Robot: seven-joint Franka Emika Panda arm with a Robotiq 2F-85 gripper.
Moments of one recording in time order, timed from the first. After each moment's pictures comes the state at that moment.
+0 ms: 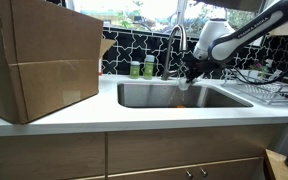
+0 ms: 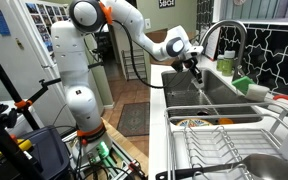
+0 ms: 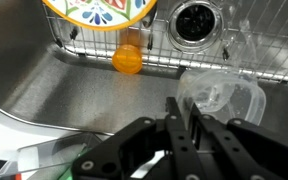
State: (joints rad) arm -0.17 0.13 -0.23 -2.12 -0.36 2.62 0.56
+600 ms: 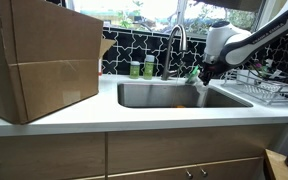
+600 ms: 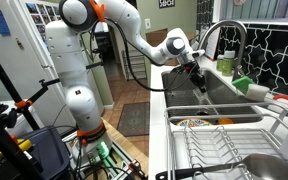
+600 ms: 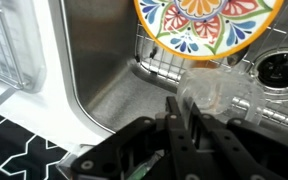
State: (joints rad) arm -0.18 0.06 -0.29 -2.19 -0.66 2.44 0.55
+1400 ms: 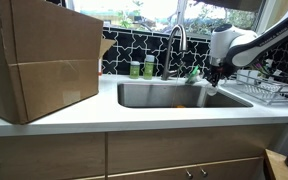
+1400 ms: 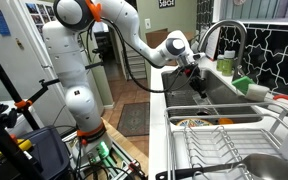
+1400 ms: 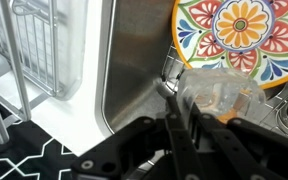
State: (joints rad) arm -0.22 0.04 -0.29 -2.22 -0.76 2.37 0.48
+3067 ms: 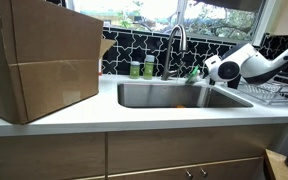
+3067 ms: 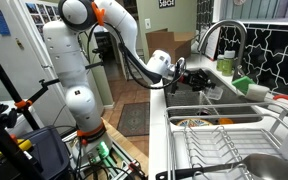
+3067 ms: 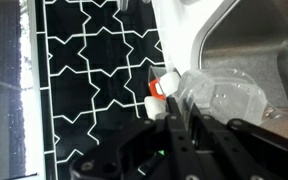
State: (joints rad) arm -0.21 0.04 -0.19 -2.38 -1.93 2.15 0.98
